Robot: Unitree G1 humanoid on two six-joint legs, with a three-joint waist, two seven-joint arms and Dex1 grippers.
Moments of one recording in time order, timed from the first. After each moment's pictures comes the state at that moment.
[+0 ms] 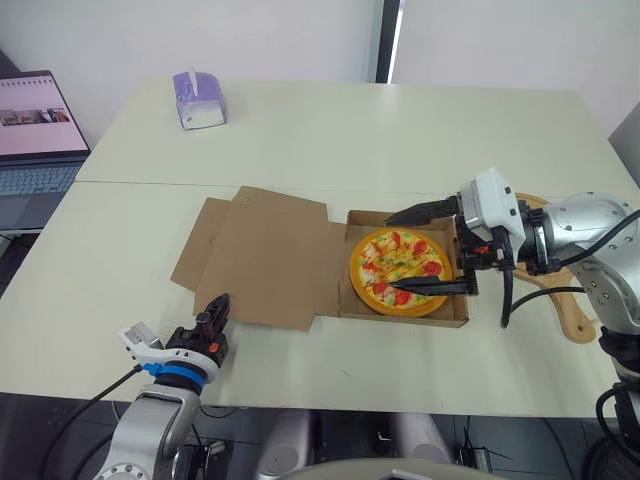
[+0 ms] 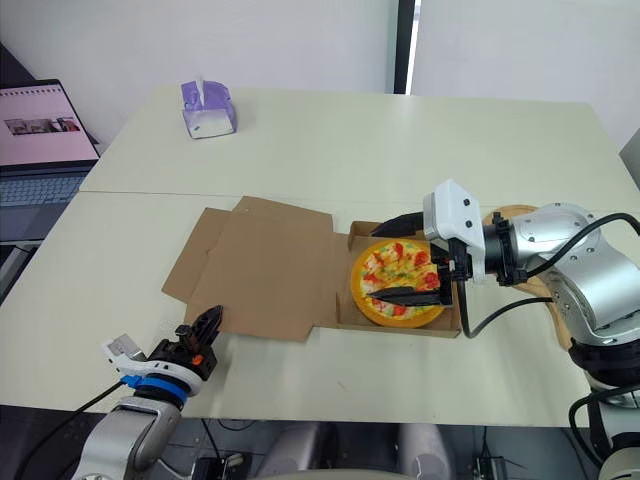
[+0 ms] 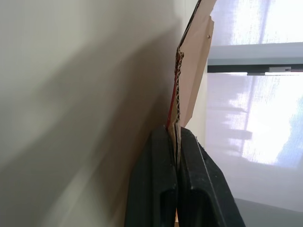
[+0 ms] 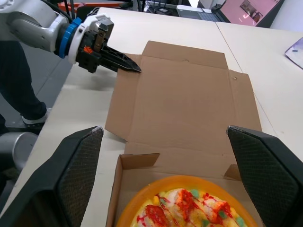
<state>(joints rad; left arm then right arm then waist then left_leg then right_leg) 0.44 0.19 0.28 -0.57 -1.81 0.39 0.32 -0.56 -0.81 0.10 -0.43 0.54 0.61 1.13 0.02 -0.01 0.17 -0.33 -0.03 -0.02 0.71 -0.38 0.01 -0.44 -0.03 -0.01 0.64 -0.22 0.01</state>
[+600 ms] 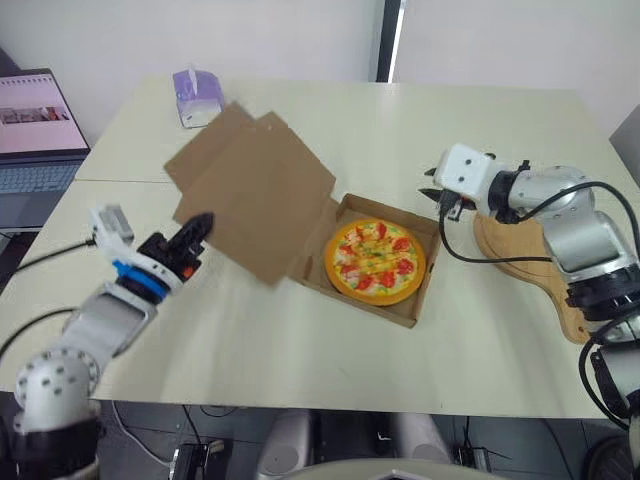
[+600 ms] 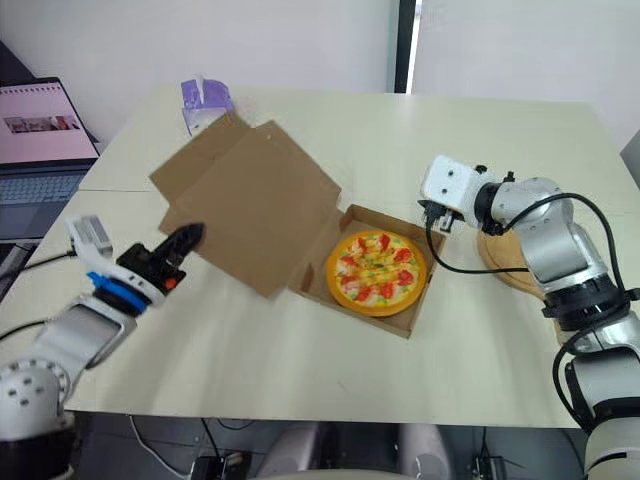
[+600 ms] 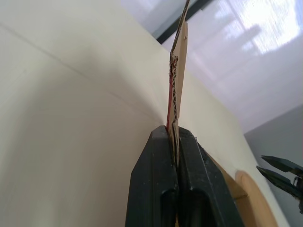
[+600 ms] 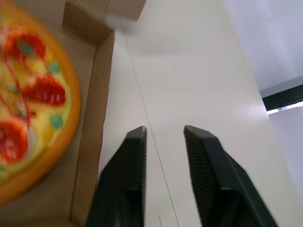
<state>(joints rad) -0.12 0.72 0.33 -0.22 -1.50 0.64 -0.01 -0.79 -0.76 0.38 0.23 -0.19 0.13 0.82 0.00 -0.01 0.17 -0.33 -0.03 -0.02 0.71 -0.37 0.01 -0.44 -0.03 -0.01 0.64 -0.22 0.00</state>
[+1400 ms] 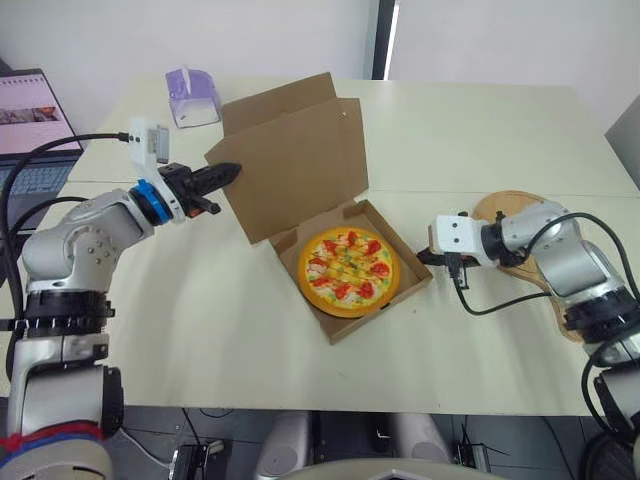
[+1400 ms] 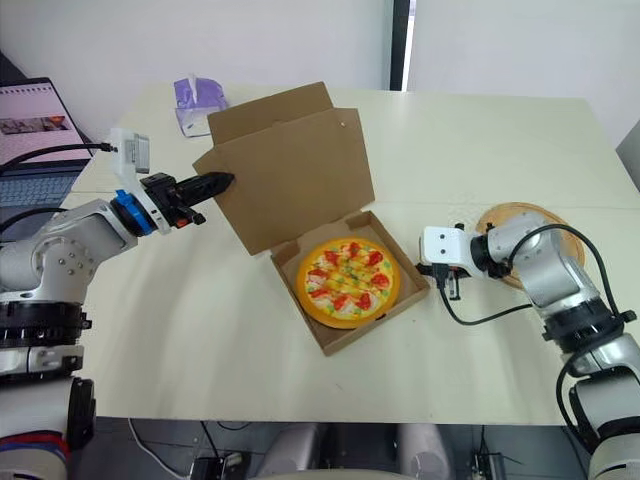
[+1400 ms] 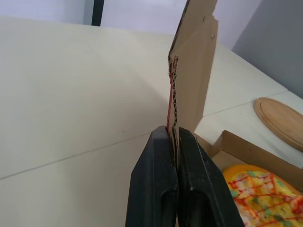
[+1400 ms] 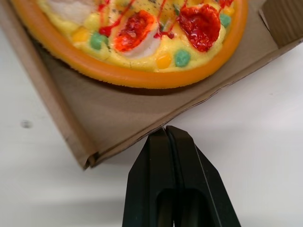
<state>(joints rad) -0.73 0.76 0.07 0.38 -0.72 0.60 -0.81 -0.56 -0.80 0.30 -0.01 0.01 0.26 1.27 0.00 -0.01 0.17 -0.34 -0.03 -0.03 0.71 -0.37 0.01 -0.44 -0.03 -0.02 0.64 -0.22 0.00</state>
